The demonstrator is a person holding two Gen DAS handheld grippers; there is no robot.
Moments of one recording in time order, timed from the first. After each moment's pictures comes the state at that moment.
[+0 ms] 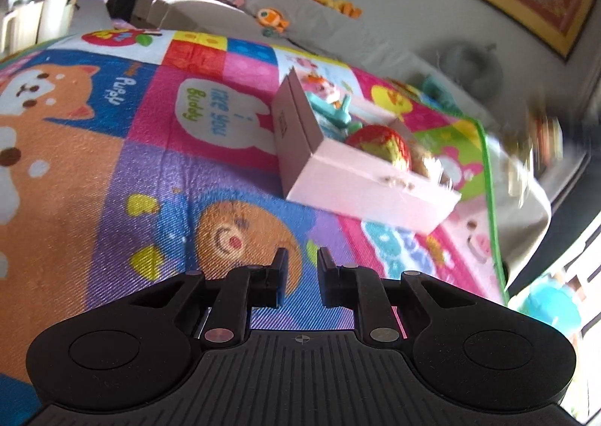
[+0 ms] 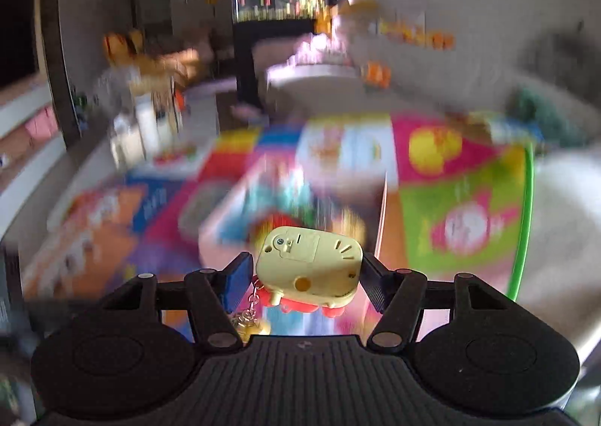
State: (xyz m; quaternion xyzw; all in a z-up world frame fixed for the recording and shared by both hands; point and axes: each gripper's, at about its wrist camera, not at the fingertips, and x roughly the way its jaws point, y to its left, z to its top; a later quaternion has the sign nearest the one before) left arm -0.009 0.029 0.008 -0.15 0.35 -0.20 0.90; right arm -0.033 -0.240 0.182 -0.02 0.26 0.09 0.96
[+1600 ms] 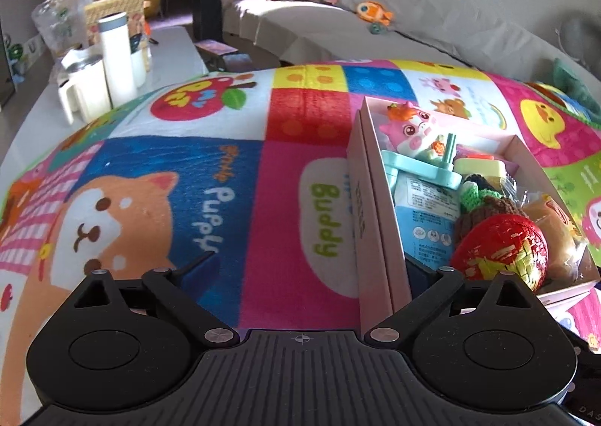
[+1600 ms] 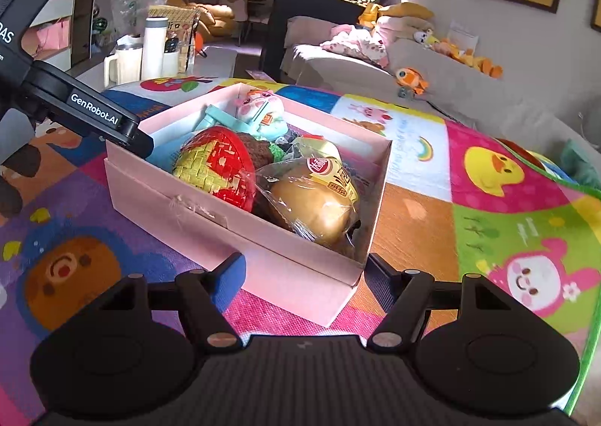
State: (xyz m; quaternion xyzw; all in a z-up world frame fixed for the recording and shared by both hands) left arm 0.140 0.052 0.033 -0.05 0.39 -0.01 0.92; right arm 0.058 -0.177 0.043 -0.17 0.30 0.11 0.93
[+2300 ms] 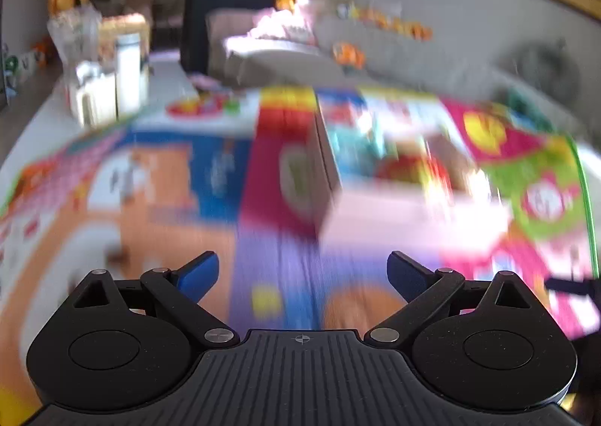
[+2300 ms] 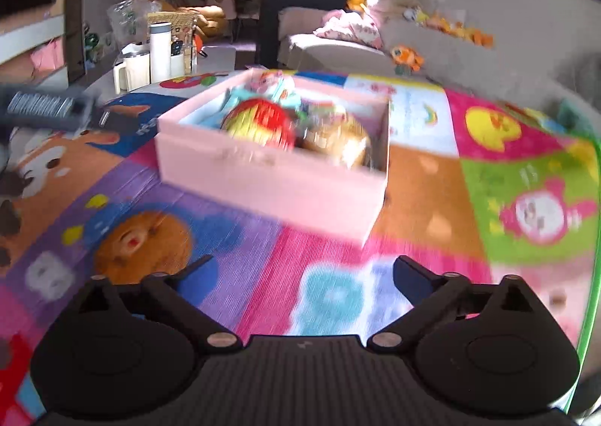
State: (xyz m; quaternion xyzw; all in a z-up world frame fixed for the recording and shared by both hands) left arm 0.007 0.048 0.031 -0.06 0.33 -0.05 0.94; right arm -0.014 -0.176 0.038 -0.08 0.34 0.10 0.93
